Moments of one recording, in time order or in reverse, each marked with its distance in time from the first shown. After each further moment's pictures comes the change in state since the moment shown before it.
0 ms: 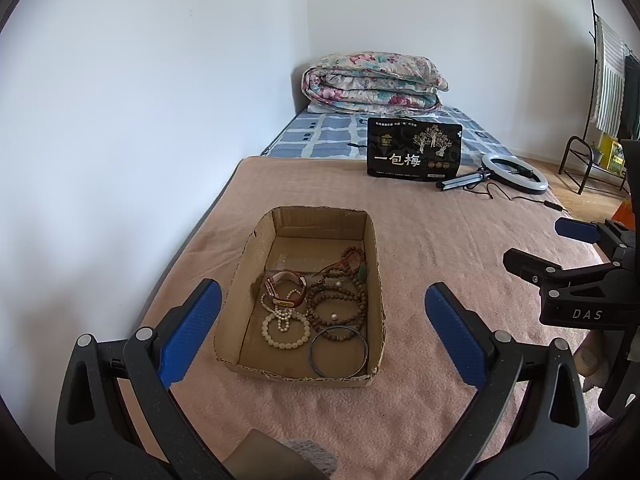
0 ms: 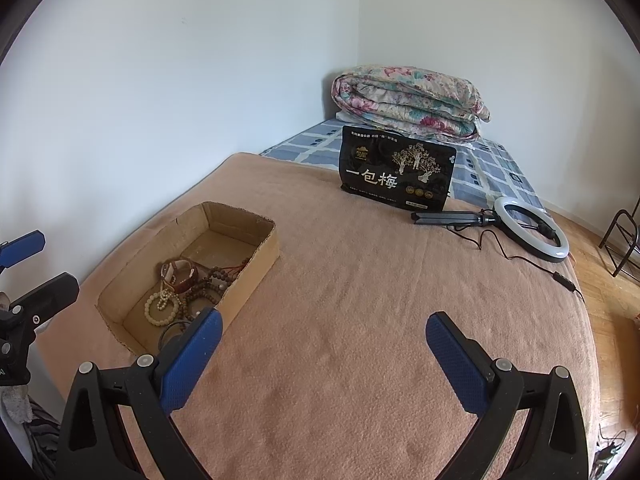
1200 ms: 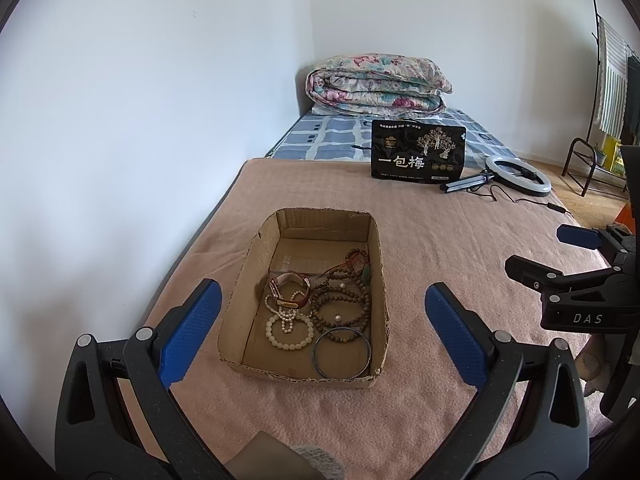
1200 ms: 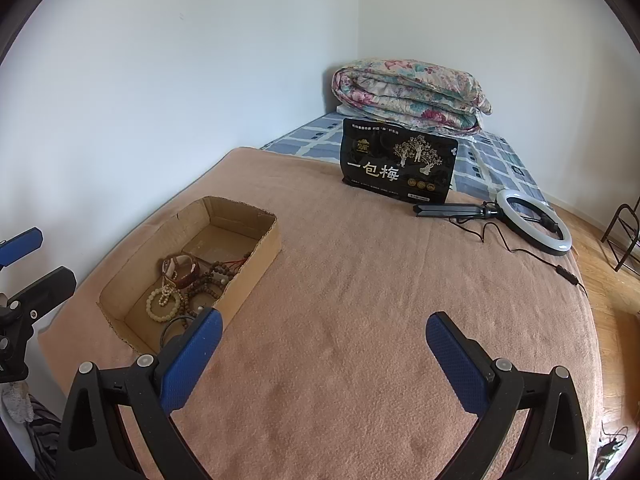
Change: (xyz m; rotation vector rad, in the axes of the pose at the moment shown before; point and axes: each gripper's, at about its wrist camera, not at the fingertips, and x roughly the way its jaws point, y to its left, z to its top) left arm 0.000 0.009 0.001 -0.003 -0.001 0.006; right arm 0.005 0.002 -0.007 0.009 0.022 0.004
